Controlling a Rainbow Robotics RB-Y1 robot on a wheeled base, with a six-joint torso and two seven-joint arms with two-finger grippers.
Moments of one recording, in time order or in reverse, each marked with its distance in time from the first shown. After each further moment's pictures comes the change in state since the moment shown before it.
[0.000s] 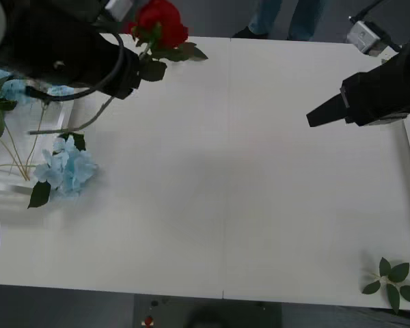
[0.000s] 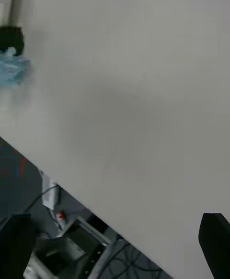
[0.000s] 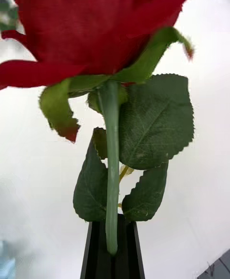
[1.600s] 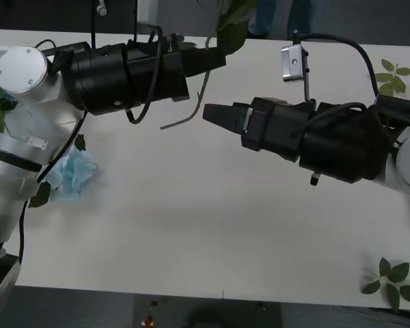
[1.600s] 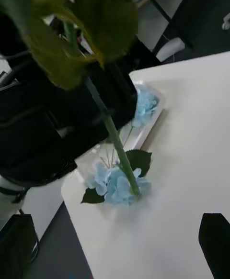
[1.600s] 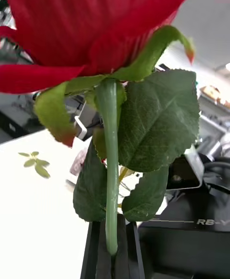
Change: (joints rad) right arm 0.477 0.402 -0.086 -0.156 -0.063 -0.940 0.562; left arm 0.143 -0.159 -0.152 0.474 1.044 -0.715 -1.100
